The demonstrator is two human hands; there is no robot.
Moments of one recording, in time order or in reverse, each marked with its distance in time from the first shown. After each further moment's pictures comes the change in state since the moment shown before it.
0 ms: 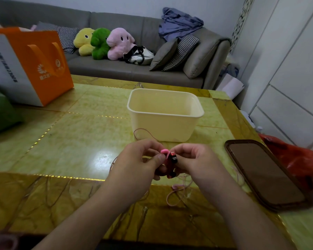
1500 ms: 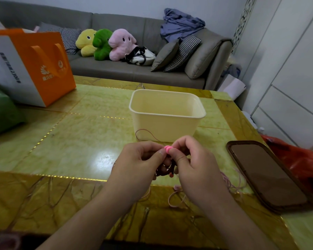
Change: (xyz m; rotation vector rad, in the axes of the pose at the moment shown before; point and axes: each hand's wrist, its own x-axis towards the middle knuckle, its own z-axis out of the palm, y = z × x) left_hand -0.001 -0.001 0.001 -0.177 0.020 0.018; right_hand -0.018 -0.007 0.019 -0.242 0.186 -0.315
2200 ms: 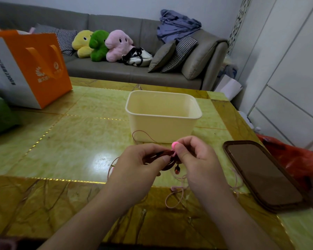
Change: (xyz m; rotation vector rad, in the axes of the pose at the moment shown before) left_hand 0.002 0.000 0.001 0.132 -0.066 0.063; right_hand 0.008 0.005 -0.004 0.242 0.075 0.202
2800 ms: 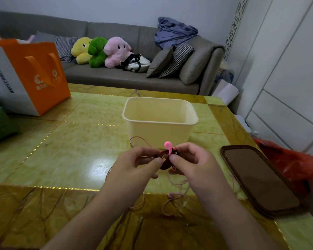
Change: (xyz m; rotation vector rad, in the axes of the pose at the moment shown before) left_hand 0.007 -0.002 0.002 -0.109 0.076 -0.100; right_hand 0.009 0.003 -0.013 0.098 -0.063 0.075
